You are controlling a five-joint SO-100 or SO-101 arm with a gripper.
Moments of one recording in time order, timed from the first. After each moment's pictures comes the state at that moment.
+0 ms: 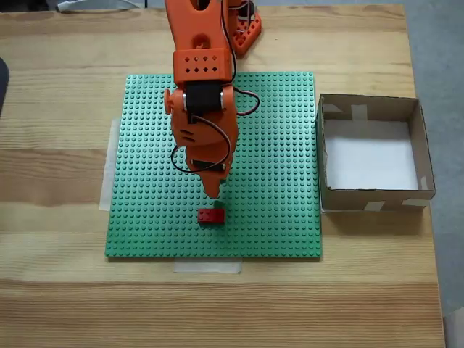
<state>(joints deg) -3.7 77.3 95.2 70.8 12.8</state>
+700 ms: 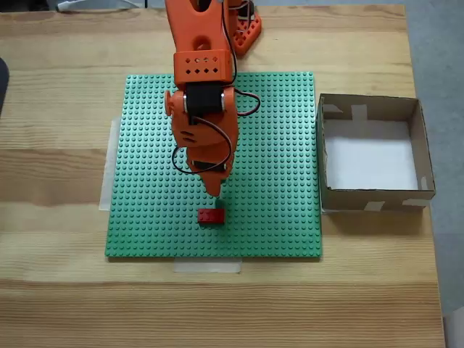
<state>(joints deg) -3.6 76.9 93.9 72.2 11.2</state>
